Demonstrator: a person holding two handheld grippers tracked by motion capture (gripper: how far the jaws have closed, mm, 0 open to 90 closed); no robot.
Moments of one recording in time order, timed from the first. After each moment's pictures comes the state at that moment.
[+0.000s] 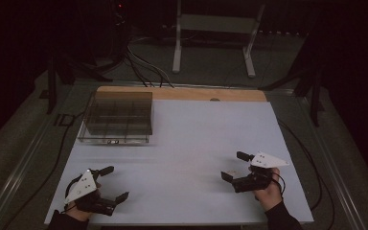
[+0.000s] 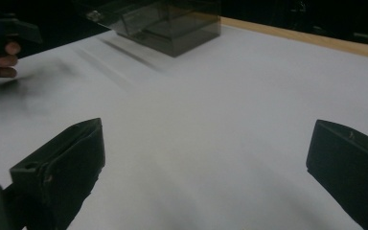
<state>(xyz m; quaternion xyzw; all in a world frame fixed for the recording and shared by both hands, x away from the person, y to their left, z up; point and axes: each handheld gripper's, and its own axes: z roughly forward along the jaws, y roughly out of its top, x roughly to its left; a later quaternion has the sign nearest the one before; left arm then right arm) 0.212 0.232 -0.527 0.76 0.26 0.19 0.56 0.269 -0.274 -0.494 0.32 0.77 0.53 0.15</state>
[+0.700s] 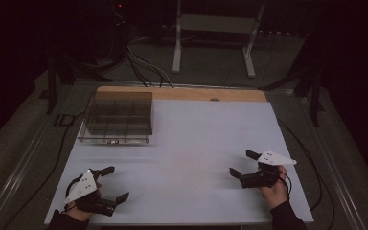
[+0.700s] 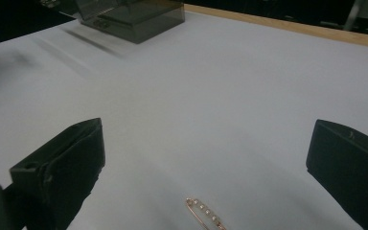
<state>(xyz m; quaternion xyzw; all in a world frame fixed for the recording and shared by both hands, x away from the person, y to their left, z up) 0.212 0.232 -0.526 0.76 0.26 0.19 0.56 0.280 -0.300 -0.505 0.35 0.77 0.51 0.17</state>
